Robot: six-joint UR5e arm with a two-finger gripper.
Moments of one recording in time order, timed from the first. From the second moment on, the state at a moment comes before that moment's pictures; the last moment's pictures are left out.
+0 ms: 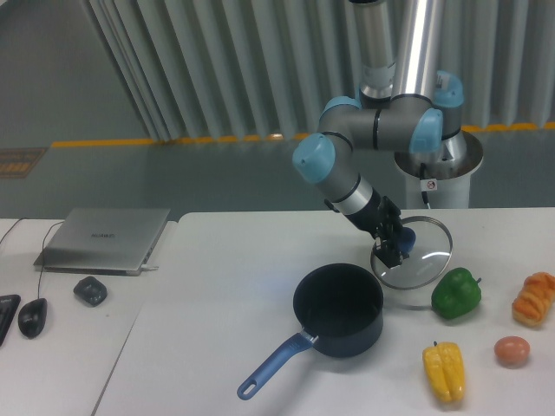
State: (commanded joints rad) arm 1.92 -1.79 -1.84 -1.21 2.10 1.33
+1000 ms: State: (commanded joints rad) arm 2.00 -1.79 -1.81 -1.18 1.75 1.35
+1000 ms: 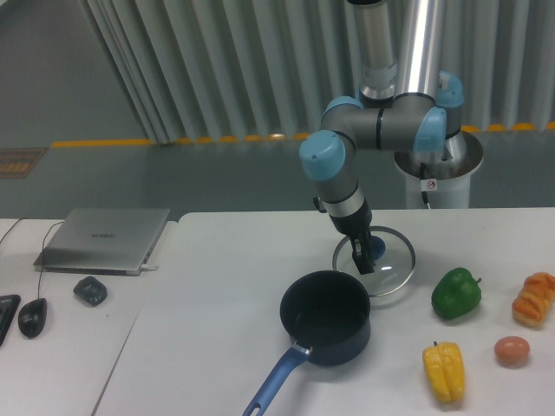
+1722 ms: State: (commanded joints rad) arm 1.94 -1.81 -1.80 -1.18 1.94 1.32
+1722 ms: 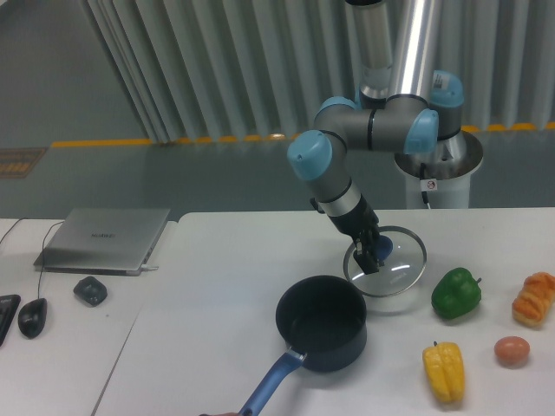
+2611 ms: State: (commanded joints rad) arm 1.87 -1.88 -1.81 -1.18 1.98 1.23
